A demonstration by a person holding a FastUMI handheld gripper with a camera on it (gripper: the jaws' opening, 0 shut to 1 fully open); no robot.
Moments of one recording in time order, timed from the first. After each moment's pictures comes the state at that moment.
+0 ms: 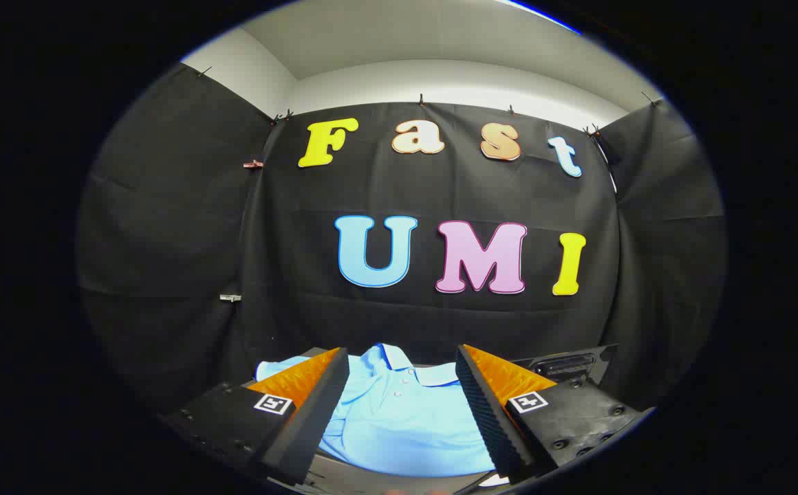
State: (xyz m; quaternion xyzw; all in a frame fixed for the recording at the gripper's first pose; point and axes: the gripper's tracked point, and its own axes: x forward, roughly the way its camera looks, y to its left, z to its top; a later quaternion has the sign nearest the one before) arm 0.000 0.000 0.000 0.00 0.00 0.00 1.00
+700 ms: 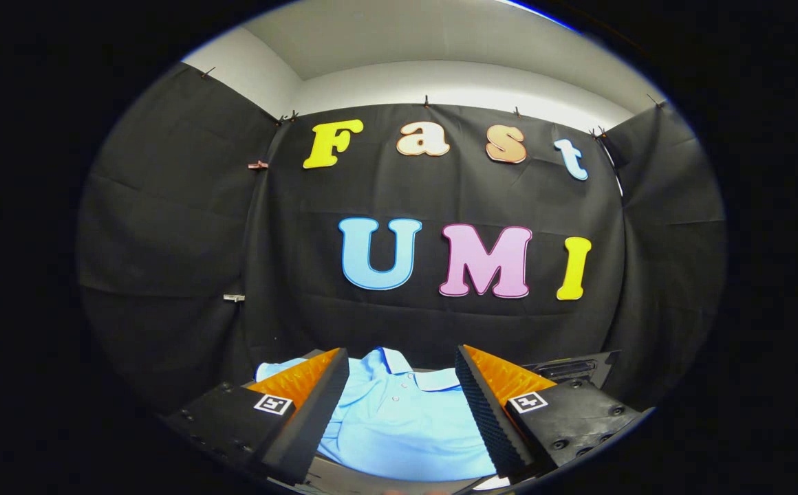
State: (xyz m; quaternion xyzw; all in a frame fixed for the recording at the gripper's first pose) arm 0.005 0.002 0.006 -0.01 0.00 0.02 1.00
